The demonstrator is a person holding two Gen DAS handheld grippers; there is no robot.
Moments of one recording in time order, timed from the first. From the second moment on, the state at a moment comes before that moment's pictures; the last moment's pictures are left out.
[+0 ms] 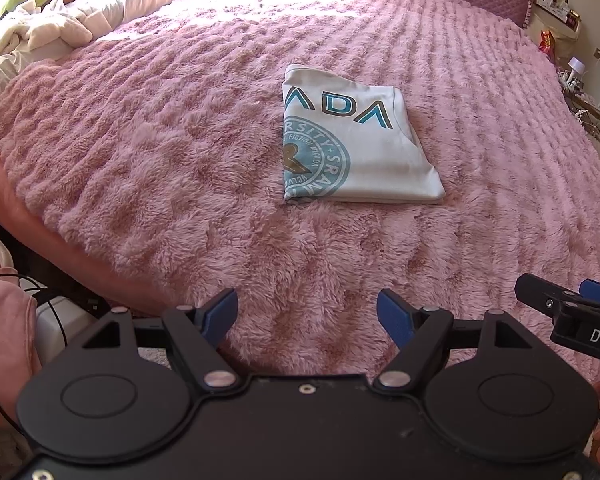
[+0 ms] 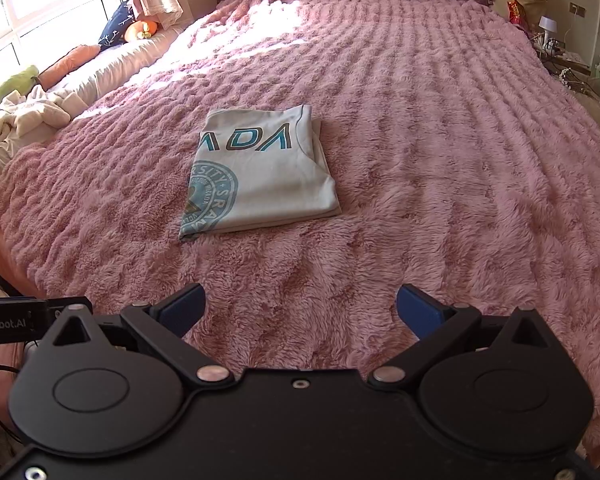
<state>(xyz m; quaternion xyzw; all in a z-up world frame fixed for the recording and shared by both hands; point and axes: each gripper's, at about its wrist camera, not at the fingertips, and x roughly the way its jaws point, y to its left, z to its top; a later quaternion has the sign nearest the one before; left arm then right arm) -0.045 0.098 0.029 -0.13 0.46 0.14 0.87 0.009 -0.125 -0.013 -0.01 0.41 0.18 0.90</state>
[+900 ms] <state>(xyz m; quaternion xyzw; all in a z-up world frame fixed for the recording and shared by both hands) -0.043 0.099 0.029 -0.12 0.46 0.15 0.87 0.010 -0.125 -0.013 -0.02 0.41 0.17 0.90</state>
